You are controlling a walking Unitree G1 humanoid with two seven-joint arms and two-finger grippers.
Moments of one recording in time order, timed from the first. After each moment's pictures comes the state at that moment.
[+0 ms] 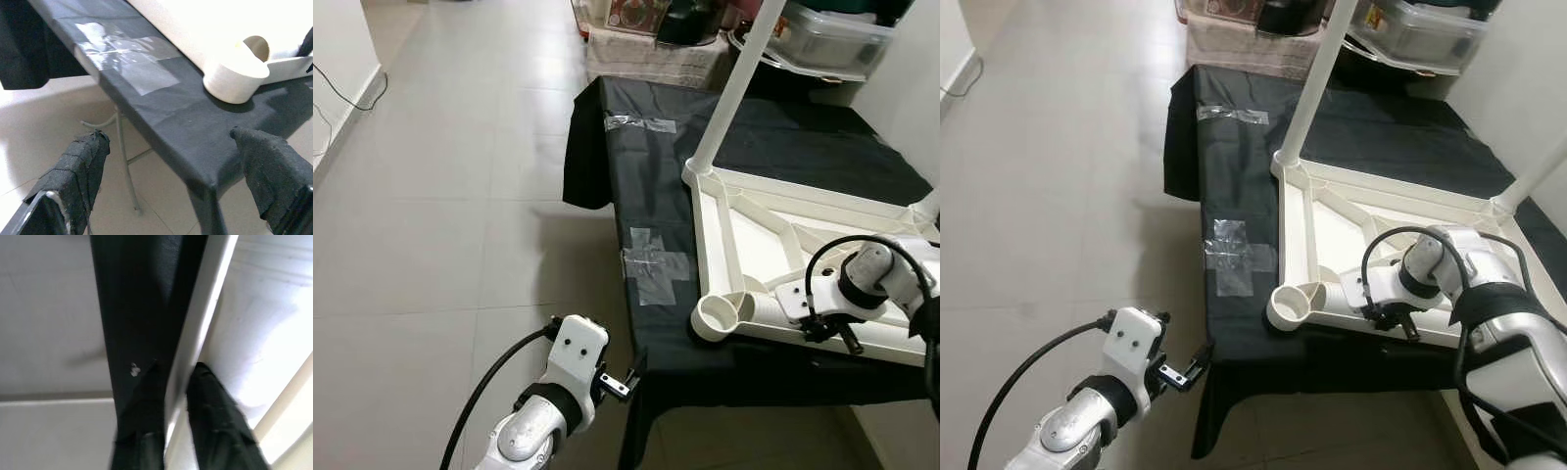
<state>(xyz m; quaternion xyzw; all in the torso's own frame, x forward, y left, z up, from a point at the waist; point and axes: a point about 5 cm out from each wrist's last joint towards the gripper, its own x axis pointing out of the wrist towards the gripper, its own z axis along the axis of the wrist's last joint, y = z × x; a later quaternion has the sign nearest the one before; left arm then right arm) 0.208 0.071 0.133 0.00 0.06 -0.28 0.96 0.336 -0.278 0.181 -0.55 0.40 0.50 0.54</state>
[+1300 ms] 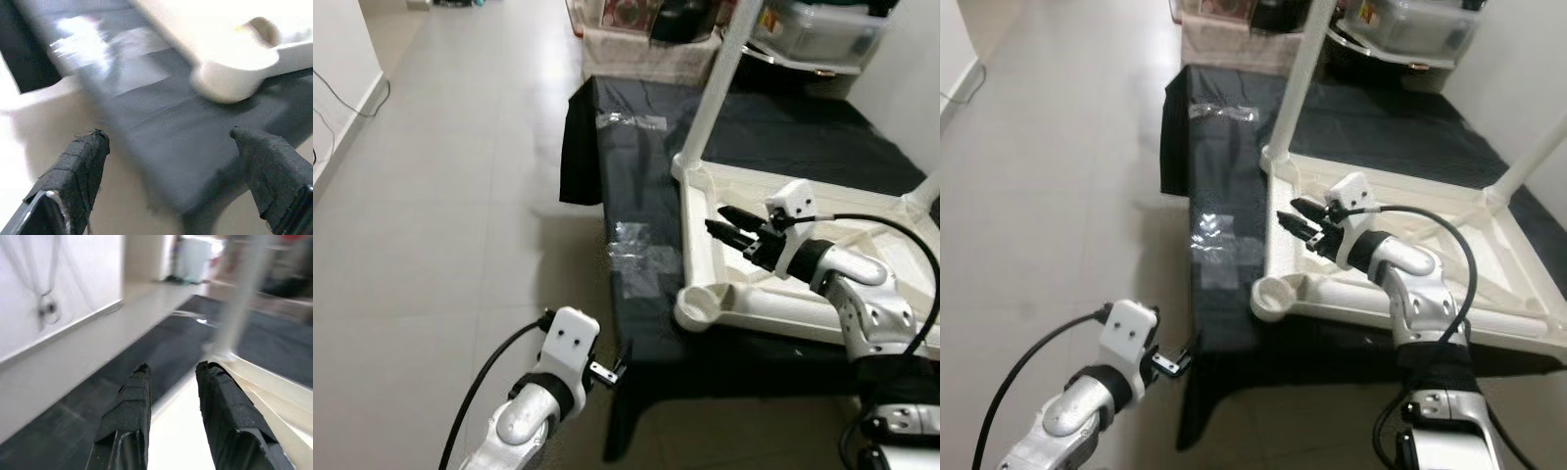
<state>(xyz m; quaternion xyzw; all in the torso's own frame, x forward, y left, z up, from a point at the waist) 0.224 0.077 0.122 0.03 0.06 -0.26 0.96 0.327 -0.212 0.209 -0.04 -0.07 0.23 0.97</state>
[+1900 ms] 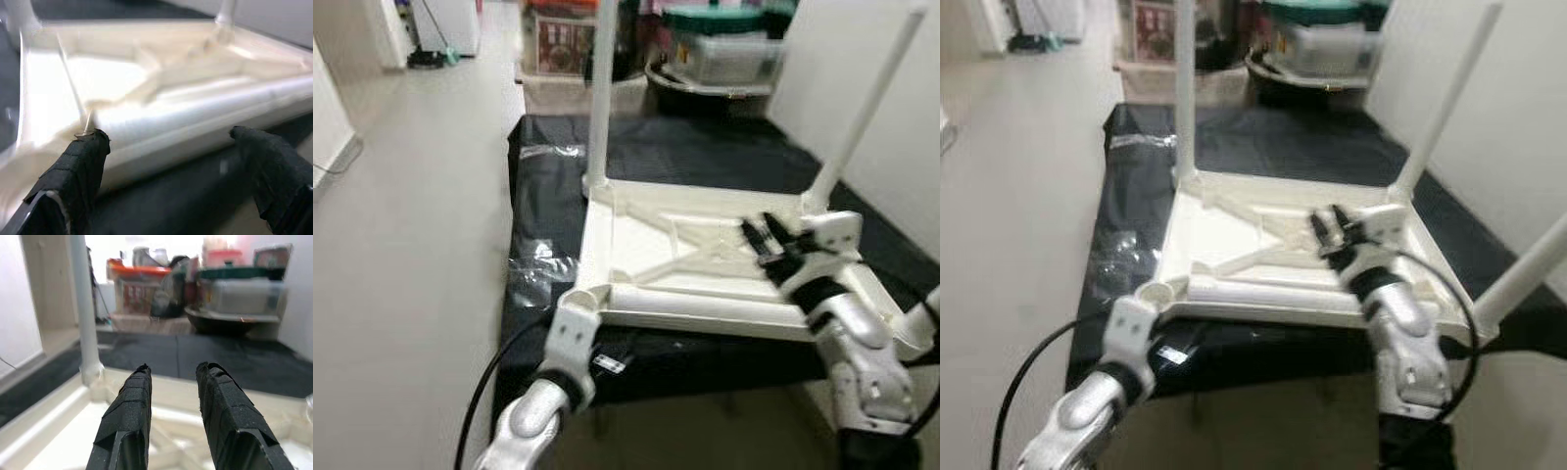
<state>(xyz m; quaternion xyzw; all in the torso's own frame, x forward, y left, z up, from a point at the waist) 0.245 0.084 0.140 0.01 0.01 -0.21 0.98 0.297 -0.203 0.206 0.01 -0.11 0.10 0.99</state>
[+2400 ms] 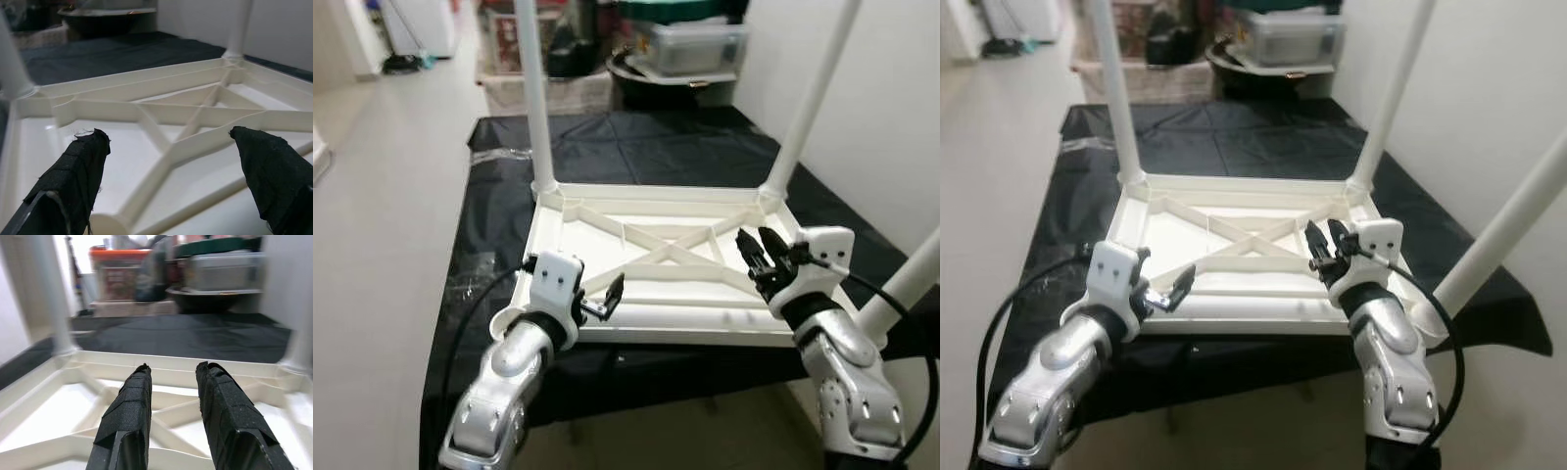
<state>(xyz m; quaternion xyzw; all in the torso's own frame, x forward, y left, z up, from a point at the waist) 0.292 0.126 0.177 0.03 -0.02 -0.18 0.98 0.288 -0.183 0.189 0.04 -0.08 0.10 0.99</state>
